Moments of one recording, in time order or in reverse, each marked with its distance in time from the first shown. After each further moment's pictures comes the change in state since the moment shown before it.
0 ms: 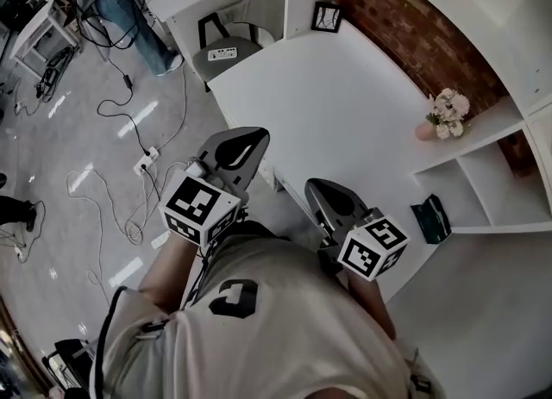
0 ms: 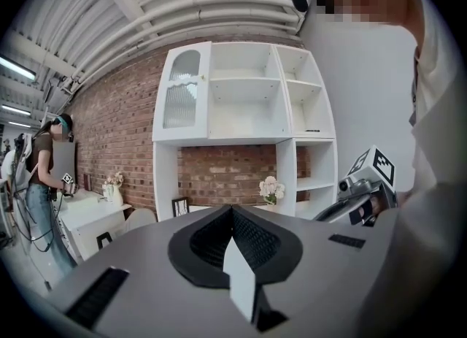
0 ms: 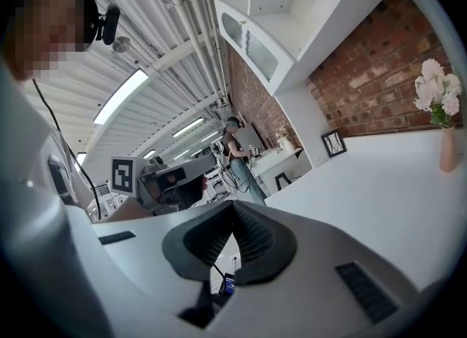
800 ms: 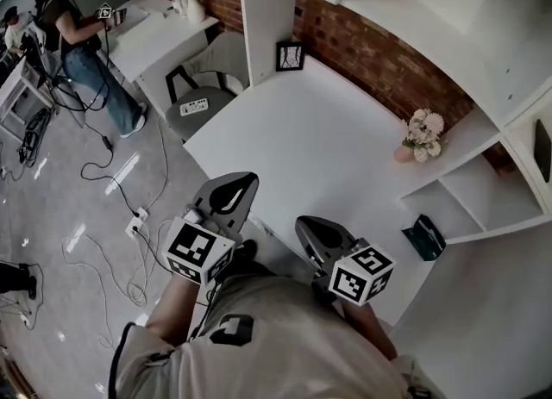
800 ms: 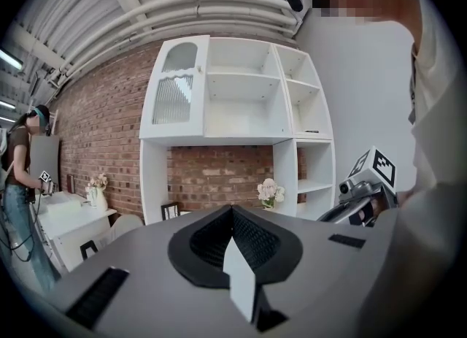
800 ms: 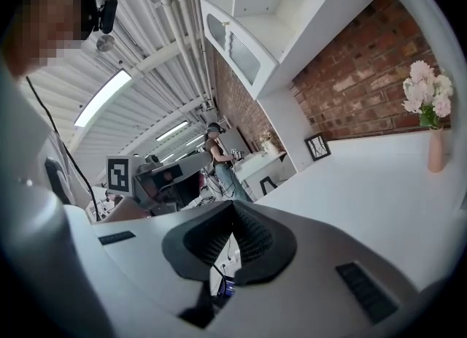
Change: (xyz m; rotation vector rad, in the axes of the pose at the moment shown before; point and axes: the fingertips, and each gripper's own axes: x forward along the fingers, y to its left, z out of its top) left arm 0.043 0.023 -0.001 0.015 -0.015 -0.098; right arm 0.024 -0.034 0.009 0.043 -0.033 -0.107
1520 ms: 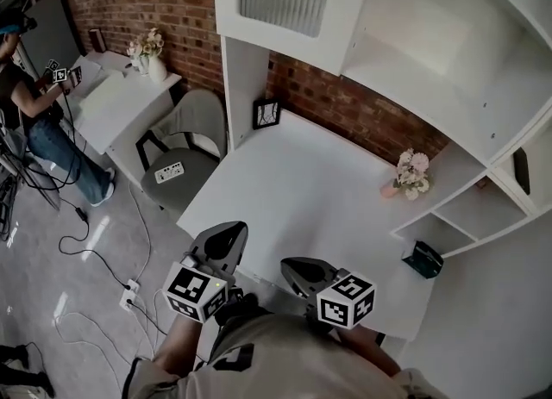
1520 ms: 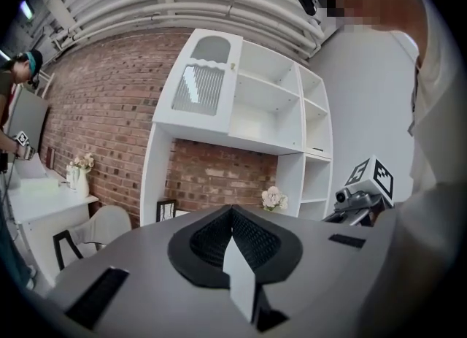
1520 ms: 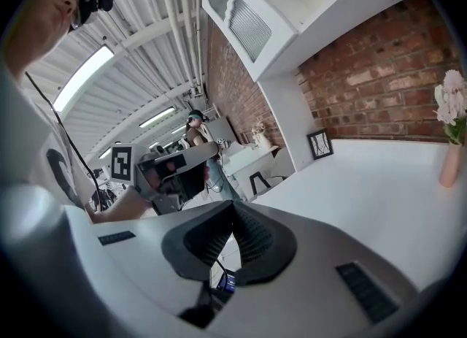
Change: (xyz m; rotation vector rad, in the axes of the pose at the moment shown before) left arm 0.025 0.112 -0.013 -0.134 -0.047 -0.169; right arm 0.113 0.005 0.021 -0.038 0.077 -0.134
